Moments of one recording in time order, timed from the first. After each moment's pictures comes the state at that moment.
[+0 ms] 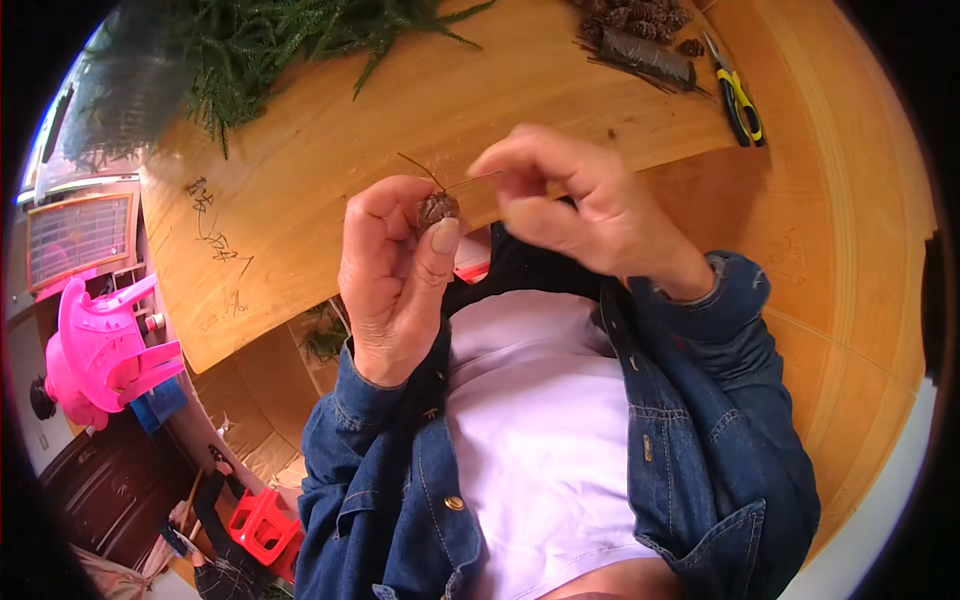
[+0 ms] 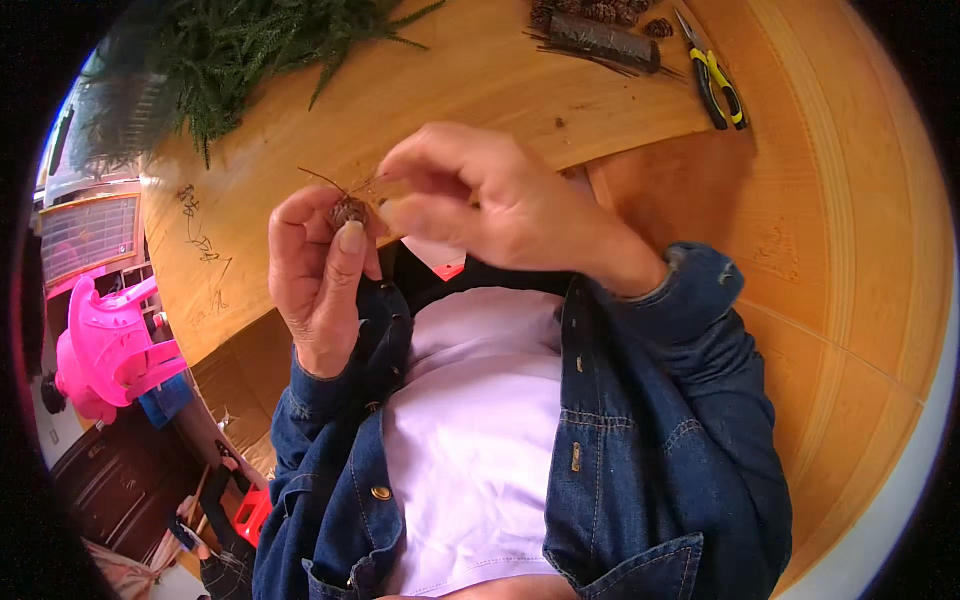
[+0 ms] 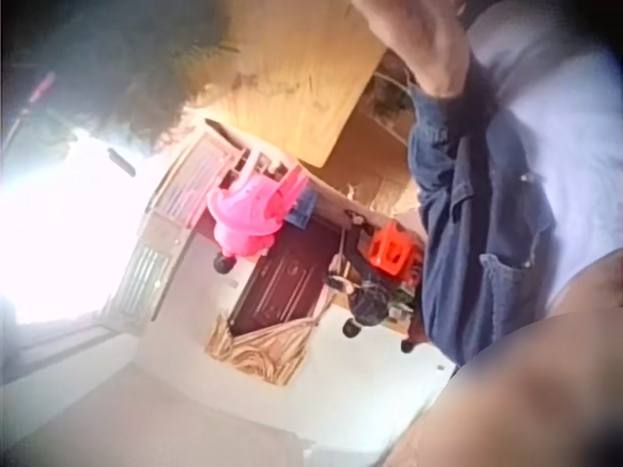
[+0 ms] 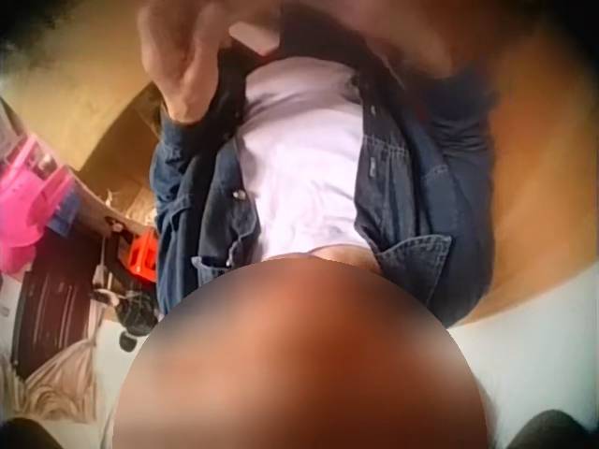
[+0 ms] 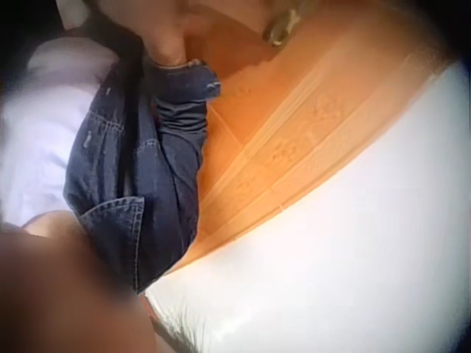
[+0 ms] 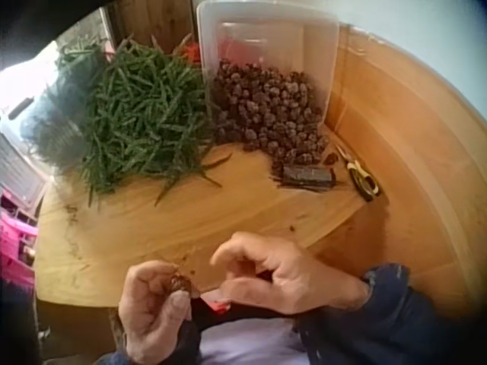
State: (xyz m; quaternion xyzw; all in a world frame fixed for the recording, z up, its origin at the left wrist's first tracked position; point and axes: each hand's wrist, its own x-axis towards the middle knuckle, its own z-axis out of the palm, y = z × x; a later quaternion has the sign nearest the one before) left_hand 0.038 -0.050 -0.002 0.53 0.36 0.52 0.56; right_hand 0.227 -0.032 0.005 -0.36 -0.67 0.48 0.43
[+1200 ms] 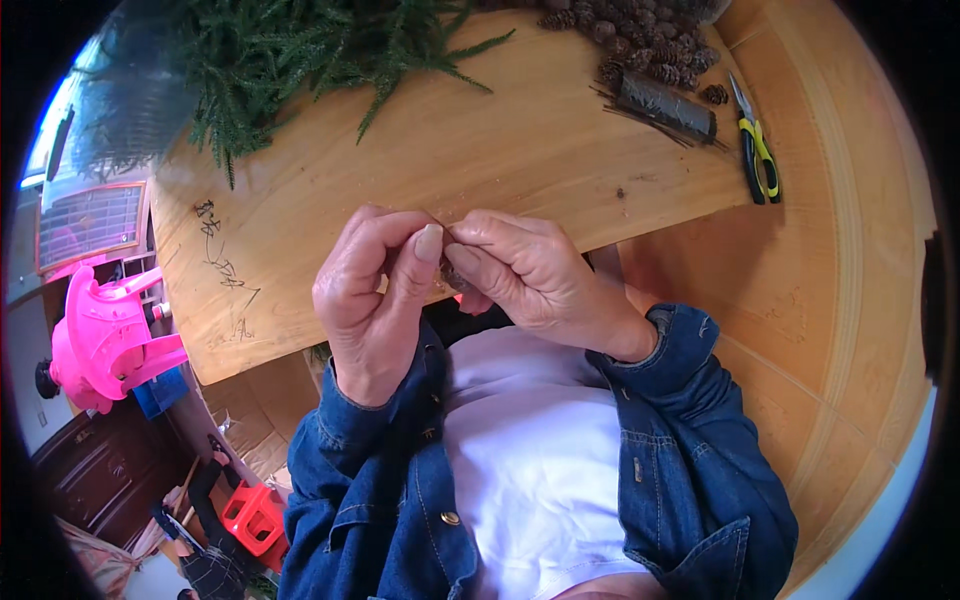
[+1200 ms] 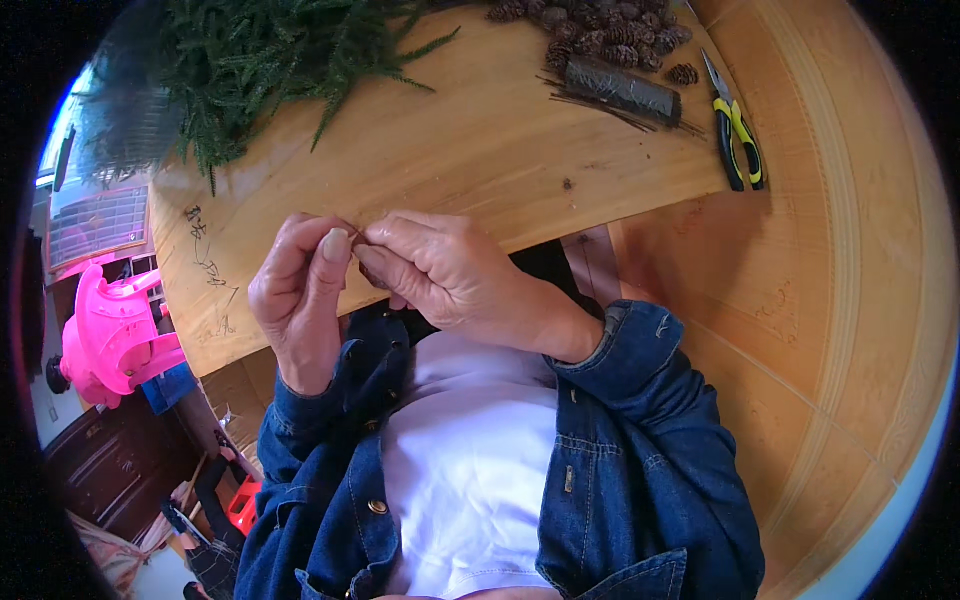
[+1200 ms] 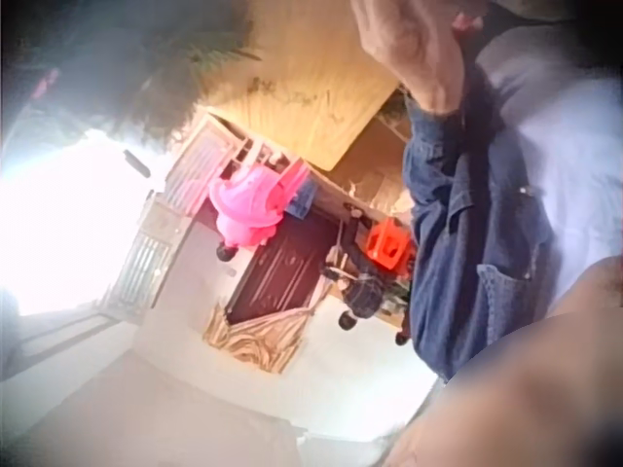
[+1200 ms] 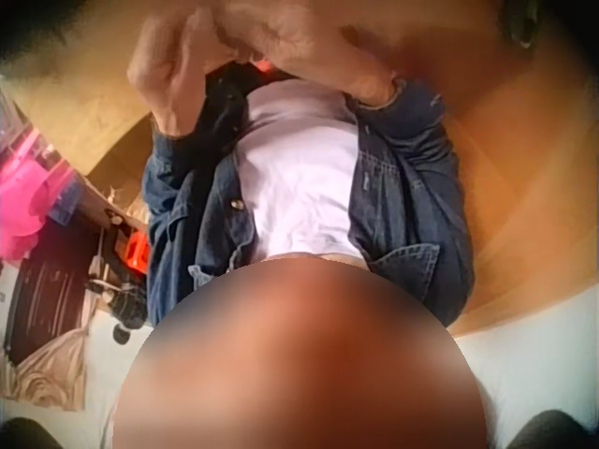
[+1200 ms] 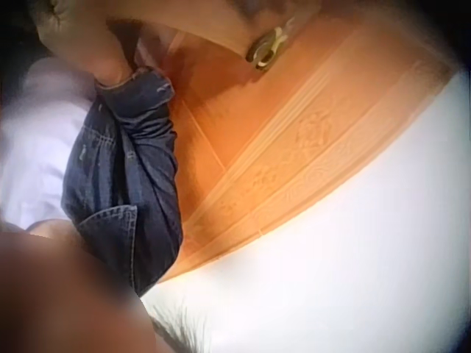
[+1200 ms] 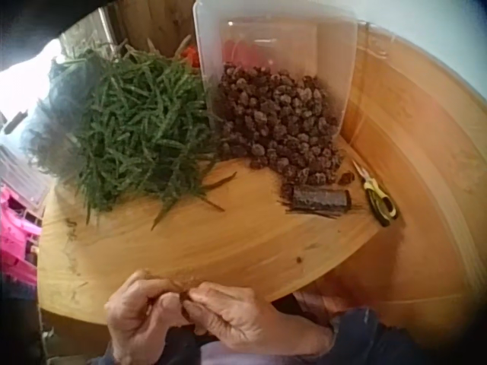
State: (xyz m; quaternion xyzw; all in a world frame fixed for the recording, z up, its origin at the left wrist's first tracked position) left_hand 0.033 -0.007 0.011 0.68 0.48 0.41 0.38; right_hand 0.202 -0.015 -0.015 -0.34 -0.60 0.58 0.43
